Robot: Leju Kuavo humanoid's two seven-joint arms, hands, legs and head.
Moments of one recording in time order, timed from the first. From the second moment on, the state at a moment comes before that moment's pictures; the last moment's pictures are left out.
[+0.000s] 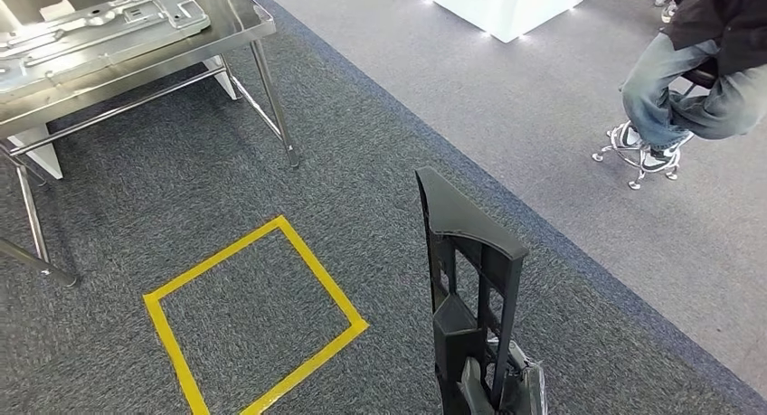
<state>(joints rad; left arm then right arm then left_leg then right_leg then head) -0.05 -0.07 0.80 -0.26 -0.69 0.08 -0.47 0.49 0.24 0.15 -1.85 0.29 -0.05 -0.57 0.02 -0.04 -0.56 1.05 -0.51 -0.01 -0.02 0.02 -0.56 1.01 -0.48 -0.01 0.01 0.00</state>
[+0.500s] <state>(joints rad) -0.05 -0.07 0.80 -0.26 -0.71 0.07 -0.47 0.49 0.23 0.19 -1.85 0.29 -0.10 -0.55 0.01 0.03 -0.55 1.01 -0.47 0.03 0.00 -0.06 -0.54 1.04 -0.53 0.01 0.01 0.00</state>
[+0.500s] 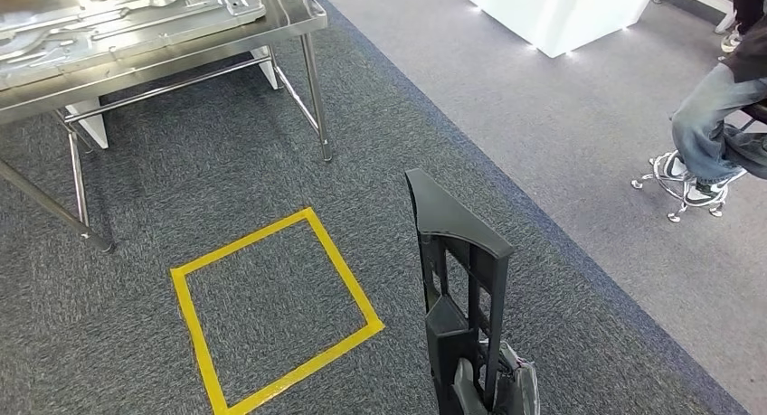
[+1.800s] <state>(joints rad) -0.04 -0.06 0.88 -0.25 -0.82 0.07 -0.45 0.51 0.14 0.26 -1.78 0.26 -0.19 -0.48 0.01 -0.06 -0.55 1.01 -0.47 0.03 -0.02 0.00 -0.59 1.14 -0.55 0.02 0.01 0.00</state>
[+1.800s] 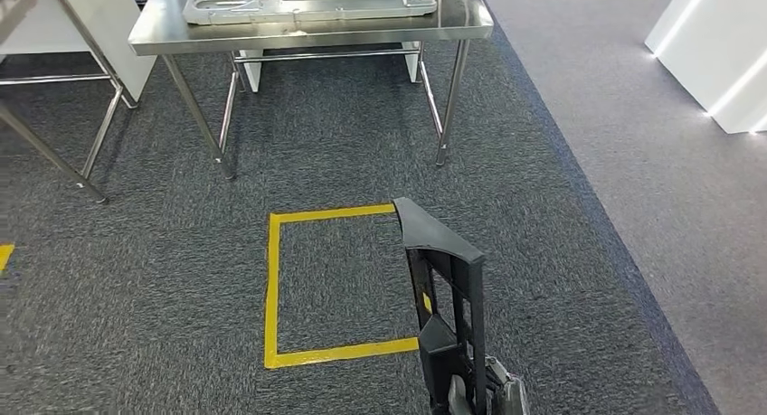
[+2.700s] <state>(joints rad) -0.05 -0.06 0.90 -0.25 -0.84 0.07 -0.45 0.51 0.14 0.26 -1.78 0.27 -0.21 -0.46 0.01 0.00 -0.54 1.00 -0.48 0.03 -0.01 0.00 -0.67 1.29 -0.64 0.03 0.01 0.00</state>
